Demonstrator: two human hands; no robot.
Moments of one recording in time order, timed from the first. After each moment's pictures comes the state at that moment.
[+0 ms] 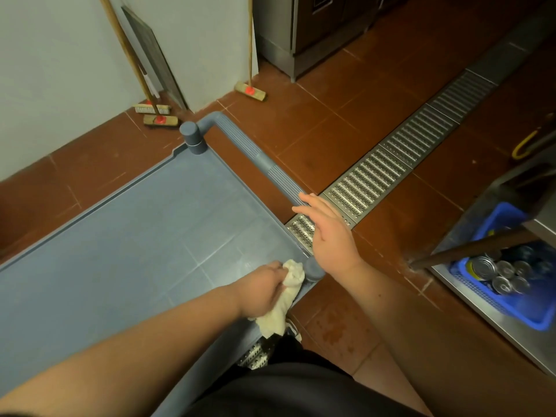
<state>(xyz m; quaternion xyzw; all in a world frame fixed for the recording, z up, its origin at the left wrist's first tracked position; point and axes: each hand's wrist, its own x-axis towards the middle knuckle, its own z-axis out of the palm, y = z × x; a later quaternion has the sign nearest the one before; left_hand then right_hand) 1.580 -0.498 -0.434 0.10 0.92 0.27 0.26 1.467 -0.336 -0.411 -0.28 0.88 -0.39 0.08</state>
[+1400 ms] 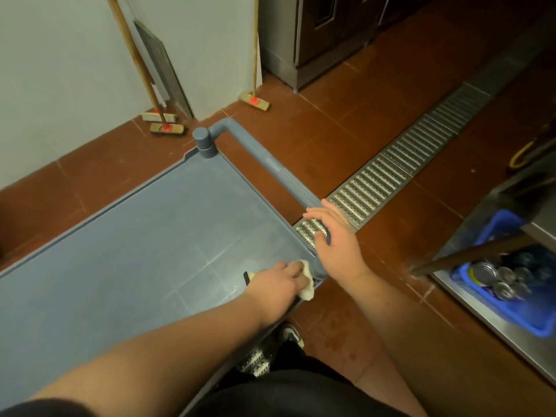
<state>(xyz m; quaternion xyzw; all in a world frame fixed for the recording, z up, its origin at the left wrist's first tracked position) 1.596 -0.479 -0.419 0.15 0.96 0.09 0.22 1.489 -0.334 -0.403 -0.22 0.86 -0.45 0.08</state>
